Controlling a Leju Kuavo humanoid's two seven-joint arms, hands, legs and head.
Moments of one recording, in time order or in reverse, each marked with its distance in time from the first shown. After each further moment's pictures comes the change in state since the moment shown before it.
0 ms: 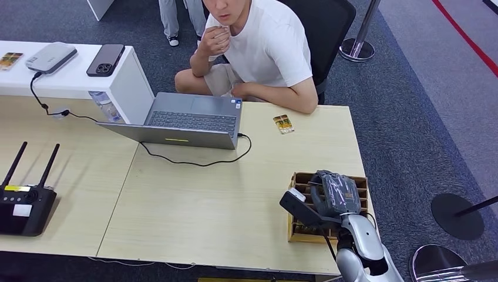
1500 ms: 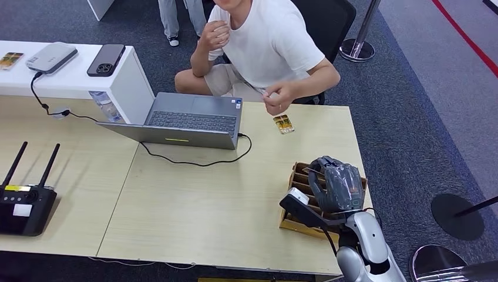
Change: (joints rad) left arm 0.003 0.000 -0.005 0.000 0.000 -0.004 -0.023; right arm -0.009 0.009 0.005 -0.062 -0.005 -0.201 -0.169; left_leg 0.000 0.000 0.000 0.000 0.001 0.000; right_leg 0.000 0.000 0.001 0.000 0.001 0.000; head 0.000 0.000
